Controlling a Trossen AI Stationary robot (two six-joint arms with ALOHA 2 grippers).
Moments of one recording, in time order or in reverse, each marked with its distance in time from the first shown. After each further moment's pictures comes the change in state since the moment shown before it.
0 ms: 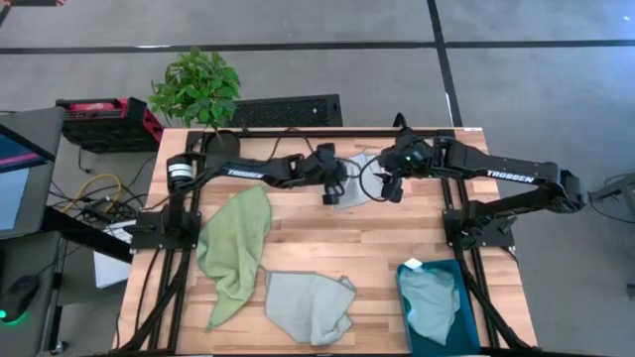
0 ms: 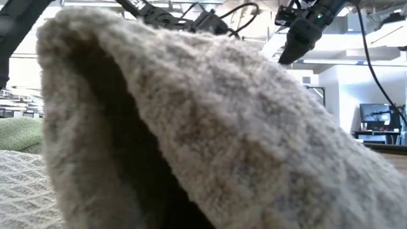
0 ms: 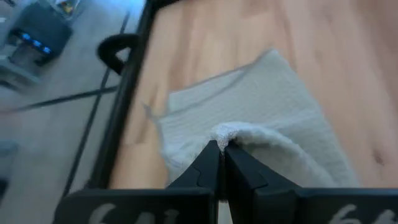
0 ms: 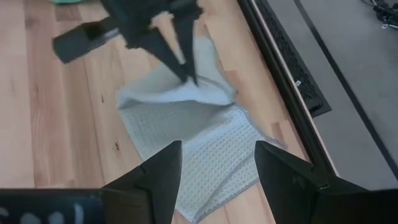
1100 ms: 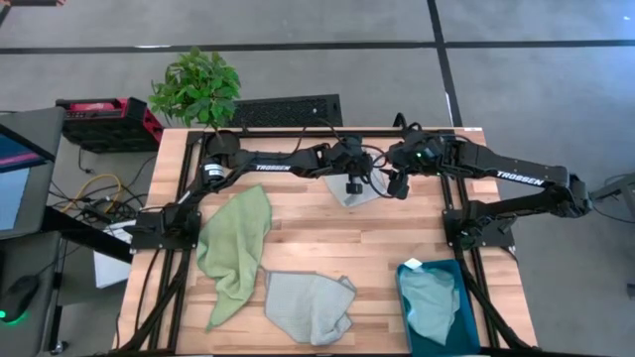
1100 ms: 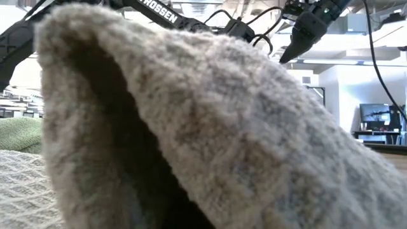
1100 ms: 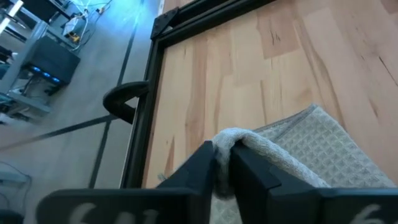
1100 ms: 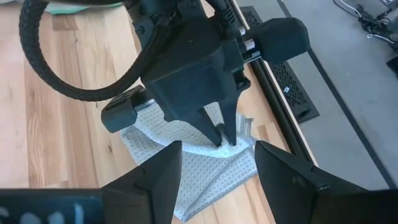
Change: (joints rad) left arm 0.023 0.281 0.434 -0.095 0.043 0.118; right arm -0.021 -0.069 0.000 -0.020 0.001 -0.026
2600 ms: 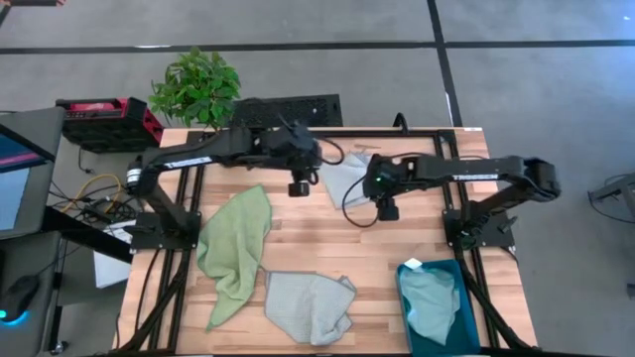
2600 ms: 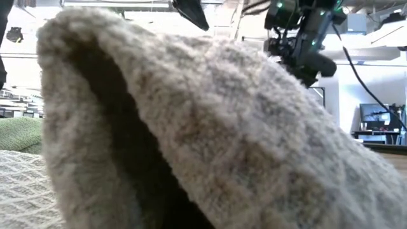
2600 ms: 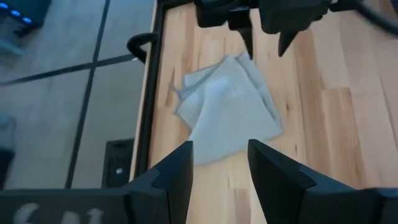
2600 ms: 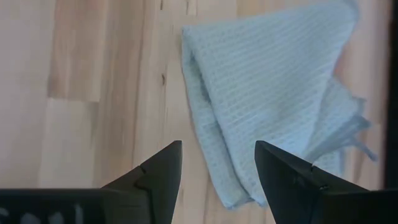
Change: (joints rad) left arm -0.118 -0.594 -0.015 -0.832 -0.092 -0.229; right arm 0.114 0.331 -0.033 -0.002 -0.068 -0.181
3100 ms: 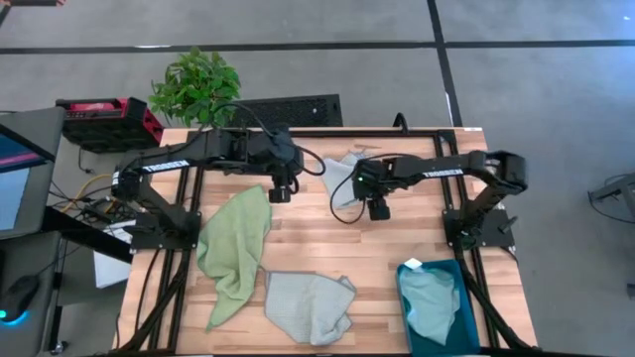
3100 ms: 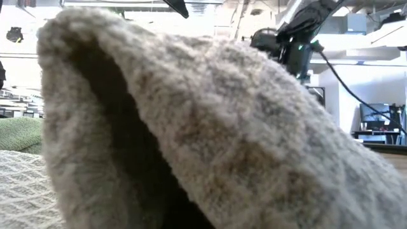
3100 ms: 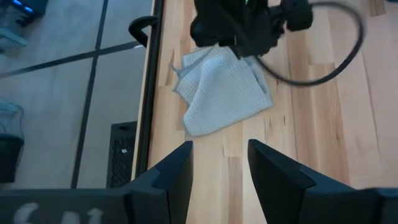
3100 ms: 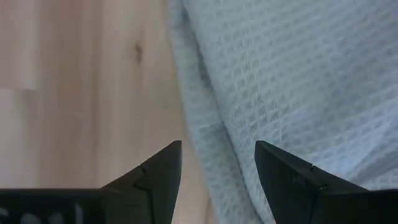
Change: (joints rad) left arm -0.062 -0.099 0.000 -0.160 -0.065 -0.053; right arm -0.079 0.256 0.000 0.101 -0.043 -0.059
